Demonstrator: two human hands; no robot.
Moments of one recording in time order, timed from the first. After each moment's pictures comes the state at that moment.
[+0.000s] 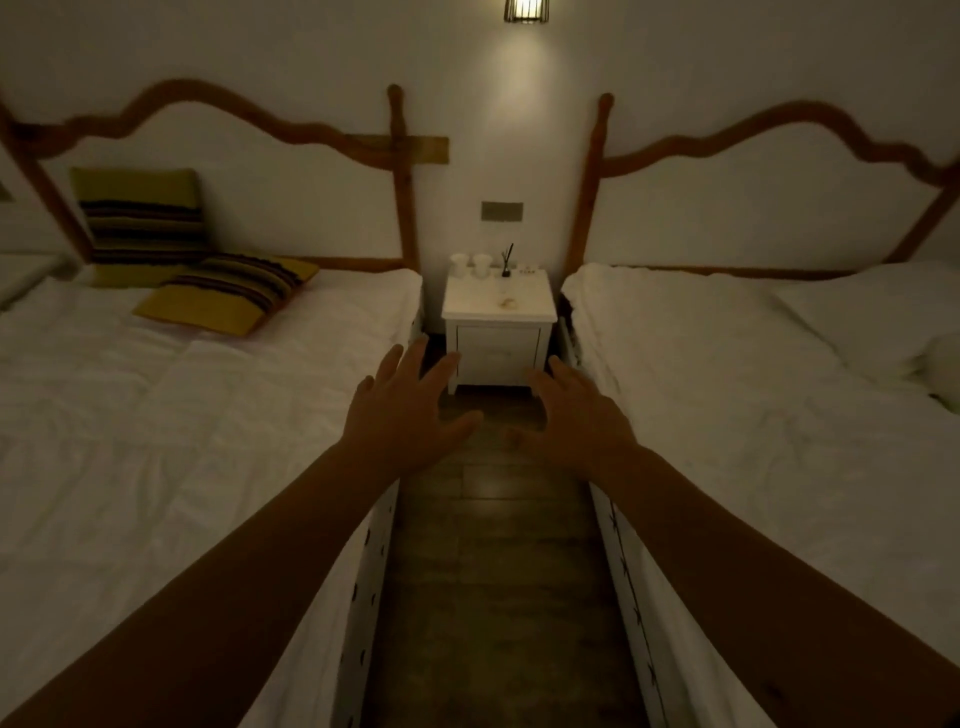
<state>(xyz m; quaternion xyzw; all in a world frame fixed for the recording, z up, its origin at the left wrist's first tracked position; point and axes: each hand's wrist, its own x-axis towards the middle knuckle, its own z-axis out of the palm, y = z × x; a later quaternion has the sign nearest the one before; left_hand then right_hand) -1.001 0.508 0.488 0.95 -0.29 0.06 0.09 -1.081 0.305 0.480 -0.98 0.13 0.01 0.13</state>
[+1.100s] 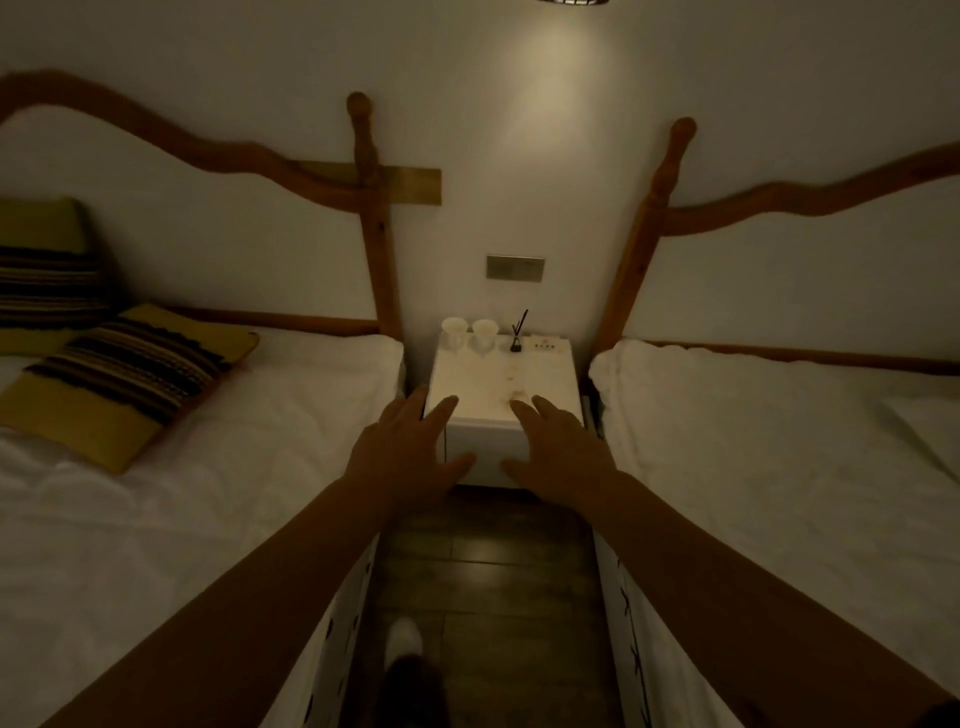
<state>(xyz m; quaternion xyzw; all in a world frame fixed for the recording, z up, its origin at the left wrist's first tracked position) -0.479 0.255 0.424 0.95 -0.28 -0.04 0.11 -0.551 0.059 0.436 -0.98 0.11 0.07 0.13</state>
